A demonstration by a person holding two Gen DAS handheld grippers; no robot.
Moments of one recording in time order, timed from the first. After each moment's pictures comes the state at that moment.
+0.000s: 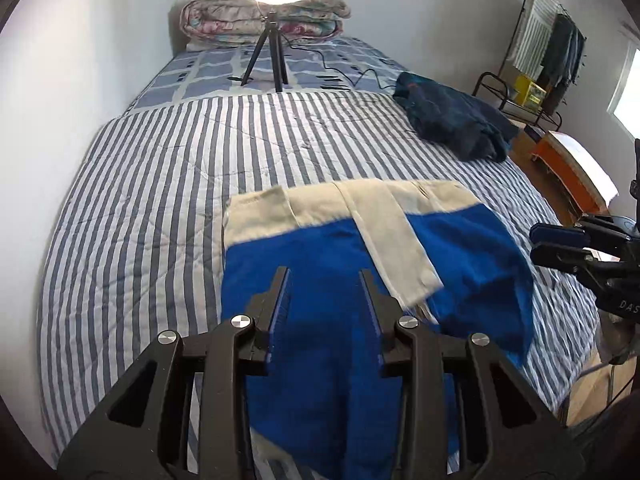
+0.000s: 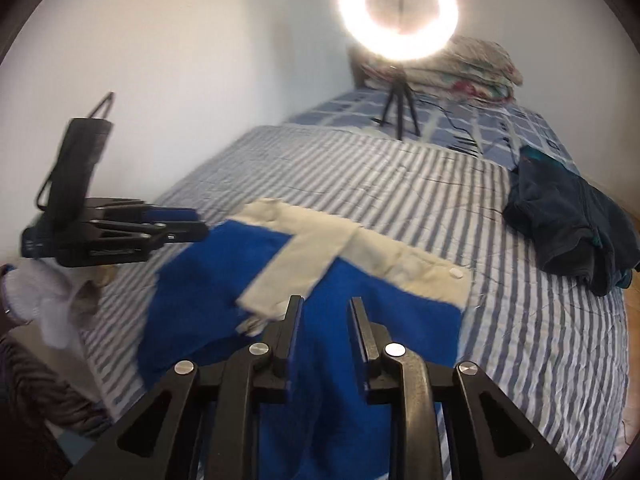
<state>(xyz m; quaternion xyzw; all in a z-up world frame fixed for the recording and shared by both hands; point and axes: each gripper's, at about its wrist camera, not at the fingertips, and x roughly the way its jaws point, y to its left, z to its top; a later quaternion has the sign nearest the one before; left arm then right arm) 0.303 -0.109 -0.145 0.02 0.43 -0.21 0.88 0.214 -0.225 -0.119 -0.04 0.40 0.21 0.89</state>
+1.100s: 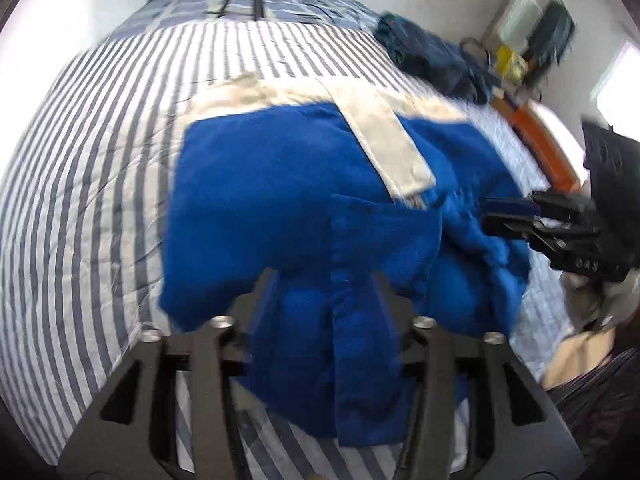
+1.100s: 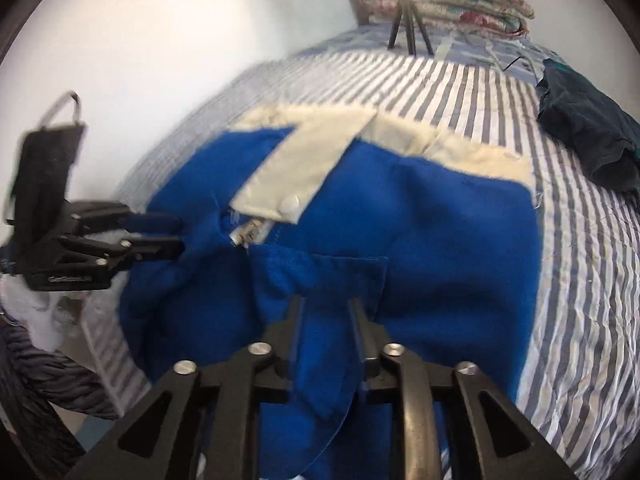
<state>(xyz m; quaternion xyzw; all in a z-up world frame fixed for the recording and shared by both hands) 0.291 -0.089 -0.203 -0.03 0.51 -0.26 0.82 0.222 -0.246 -0.188 0.02 0.46 0.20 0.86</state>
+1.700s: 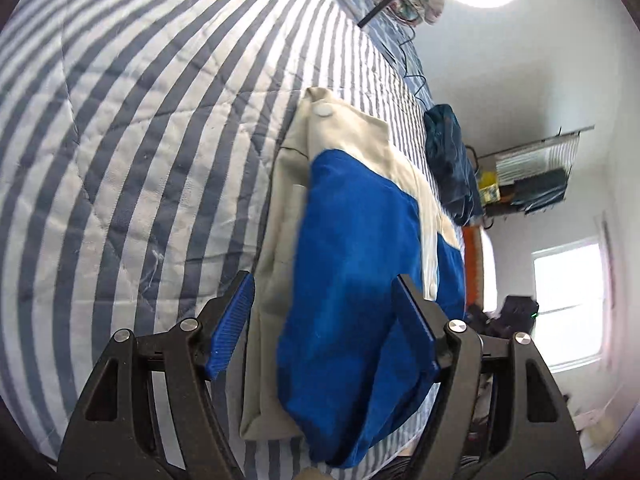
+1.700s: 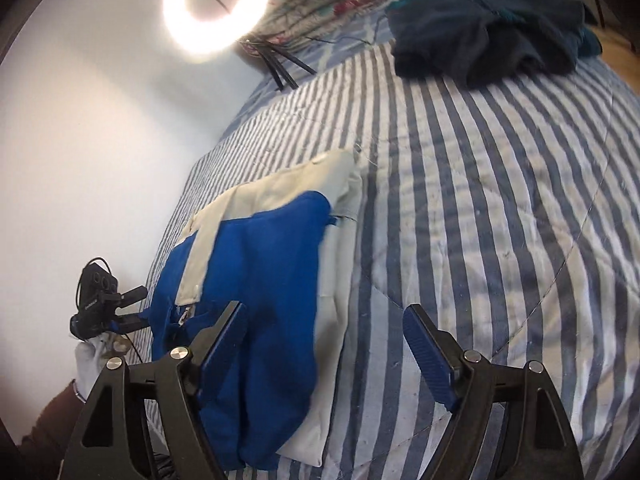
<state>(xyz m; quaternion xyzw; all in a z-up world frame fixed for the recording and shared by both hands) 0.360 0.020 -0.249 -0.34 0.56 -0.25 0.72 0.243 -0.376 -0.226 0.27 0.47 0.14 0.83</state>
